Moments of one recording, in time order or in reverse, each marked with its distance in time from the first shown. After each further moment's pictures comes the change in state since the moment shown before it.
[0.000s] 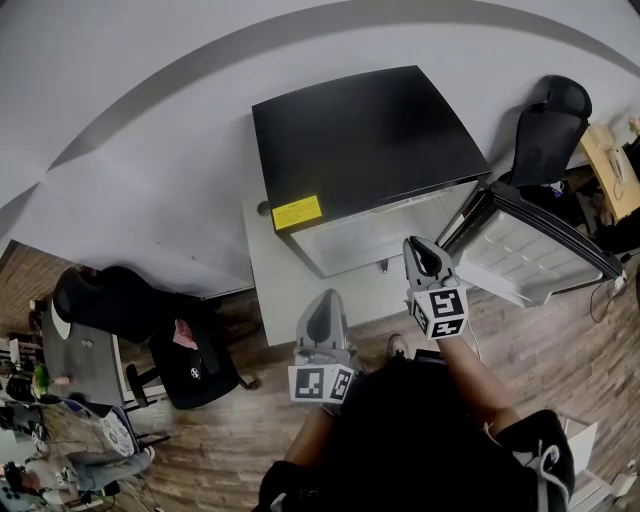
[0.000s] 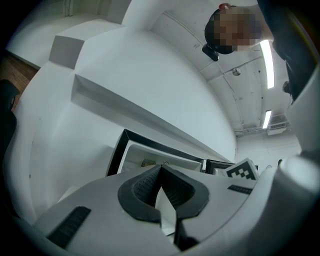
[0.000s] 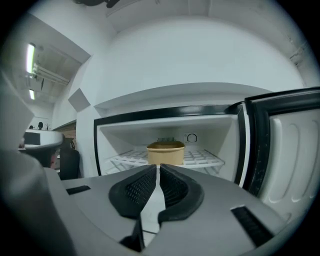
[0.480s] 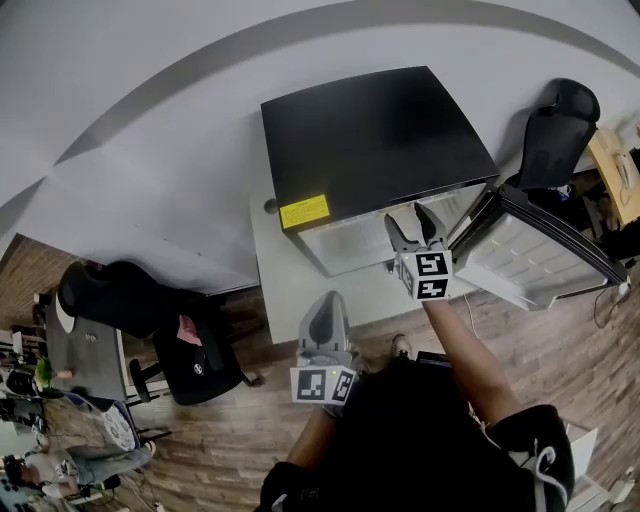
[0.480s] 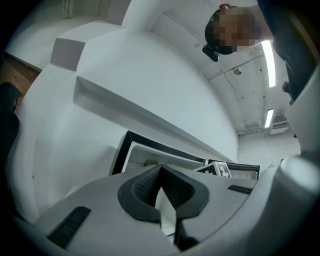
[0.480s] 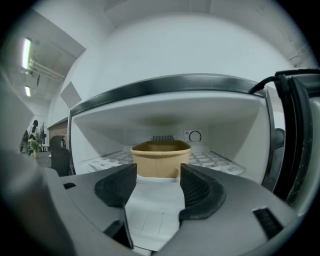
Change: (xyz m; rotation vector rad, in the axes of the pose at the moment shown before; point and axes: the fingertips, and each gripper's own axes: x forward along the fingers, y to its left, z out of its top) left arm -0.005 0.004 0.002 0.000 -0.001 0.024; right arm 0.077 -0.015 -0.003 -0.007 0.012 -0.040
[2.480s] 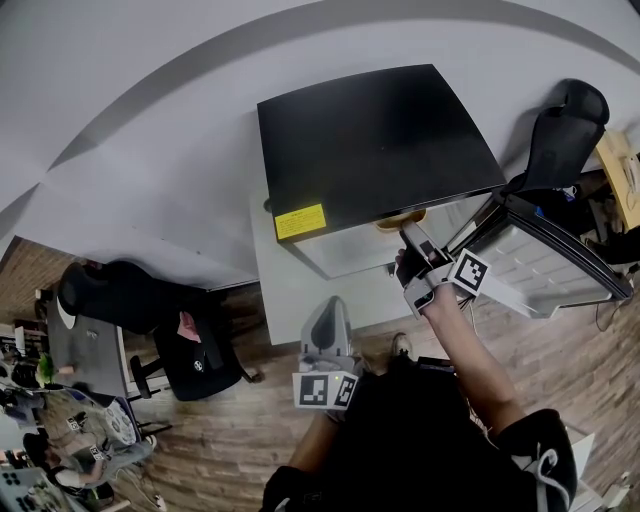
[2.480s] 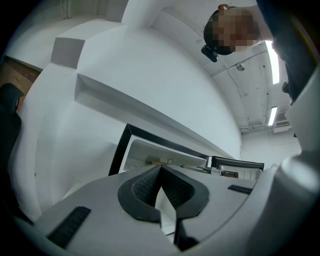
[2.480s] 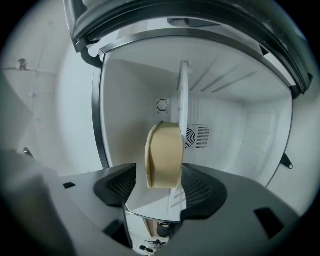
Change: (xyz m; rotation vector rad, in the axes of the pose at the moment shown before) left arm 0.014 -0.001 -0.013 -0.001 0.029 0.033; right arm -0.015 -0.005 -0.004 1.428 -0.066 0.431
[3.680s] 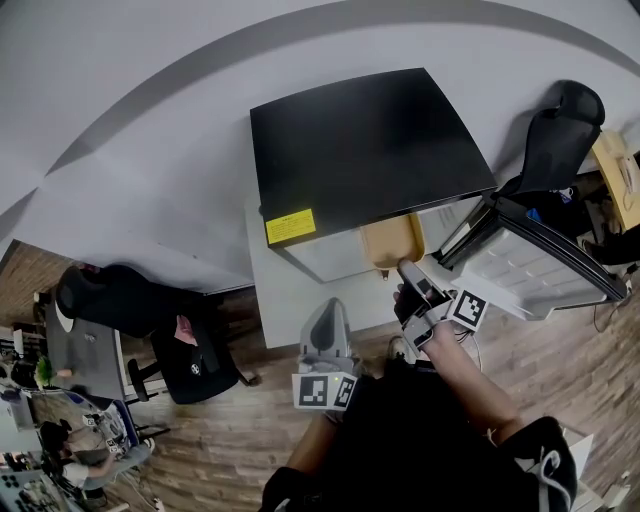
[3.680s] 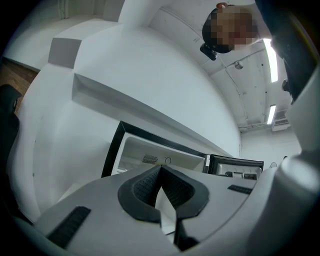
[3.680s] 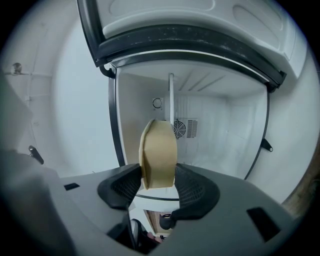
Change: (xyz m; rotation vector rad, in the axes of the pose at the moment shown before) left arm 0.007 -0.013 -0.004 0.013 0.004 -0.009; right arm -0.059 -0.002 -0.034 0.056 0.038 -0.045
